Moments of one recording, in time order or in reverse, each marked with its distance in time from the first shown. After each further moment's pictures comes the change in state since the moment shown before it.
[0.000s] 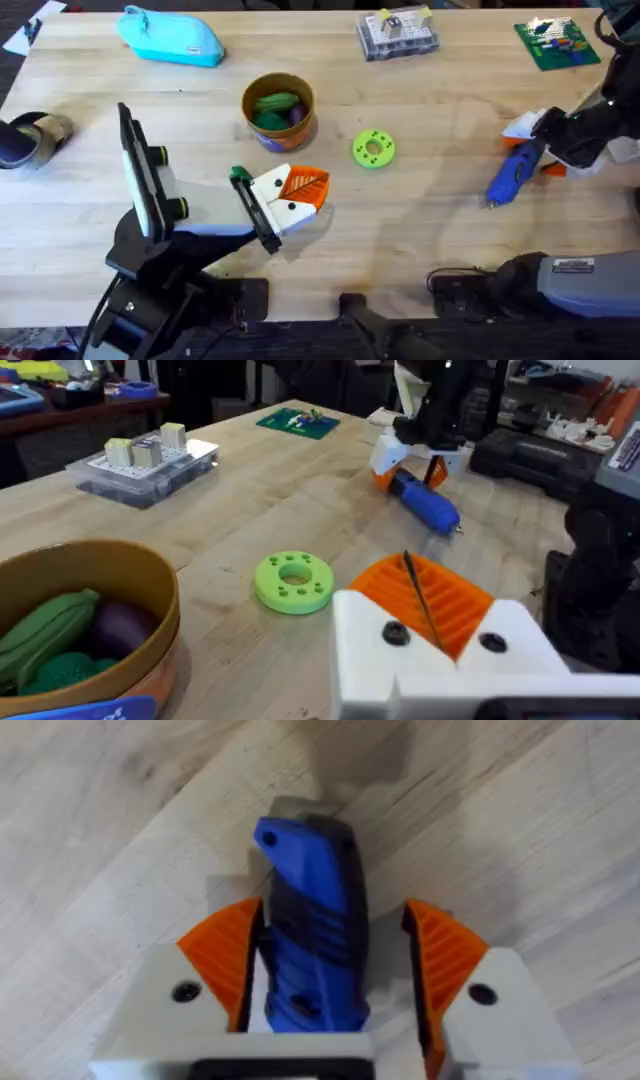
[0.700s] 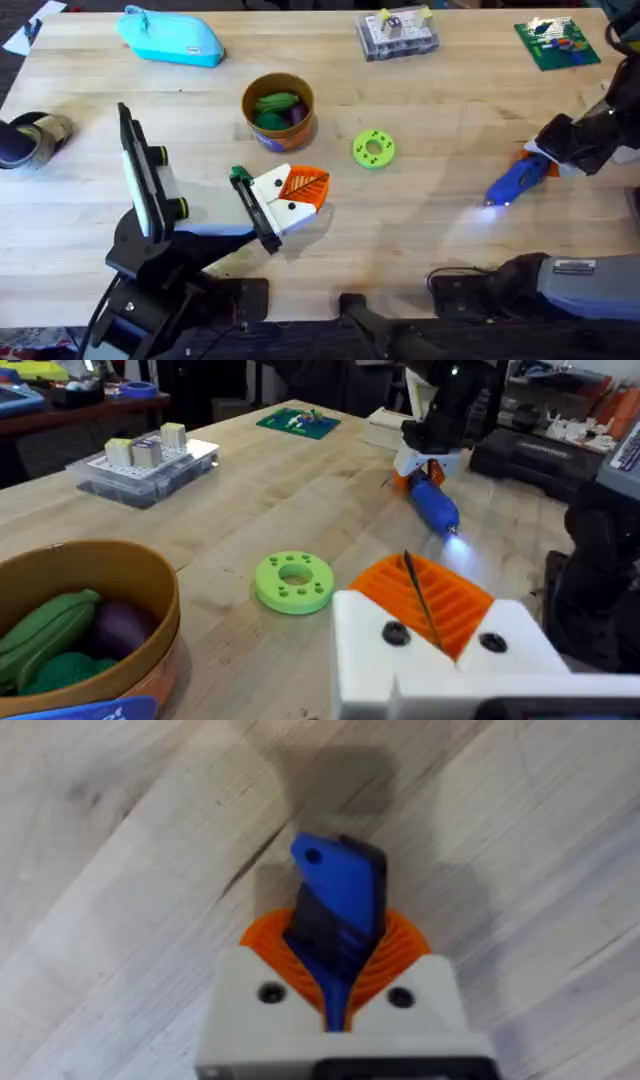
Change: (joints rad) left arm 0.000 0.000 0.000 0.000 0.000 0.000; right arm -0.027 -0.026 -0.054 0.062 0.056 0.009
